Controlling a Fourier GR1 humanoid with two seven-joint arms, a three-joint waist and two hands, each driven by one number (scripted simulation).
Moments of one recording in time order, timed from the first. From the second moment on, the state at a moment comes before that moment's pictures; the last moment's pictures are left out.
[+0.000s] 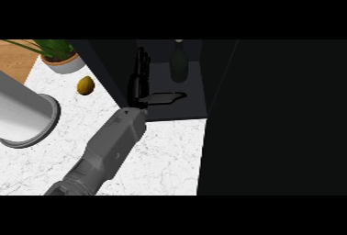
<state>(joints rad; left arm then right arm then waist) -0.90 0.00 -0.23 -0.34 0.65 0.27 -0.82 -0.13 -0.01 0.17 -2.45 -0.06 0.08 0.64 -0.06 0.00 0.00</state>
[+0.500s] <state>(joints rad) -0.61 0.00 -0.57 -0.81 0.75 0.55 -0.76 -0.10 -0.03 0.12 -2.47 -0.06 0.09 0.65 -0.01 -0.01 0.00</state>
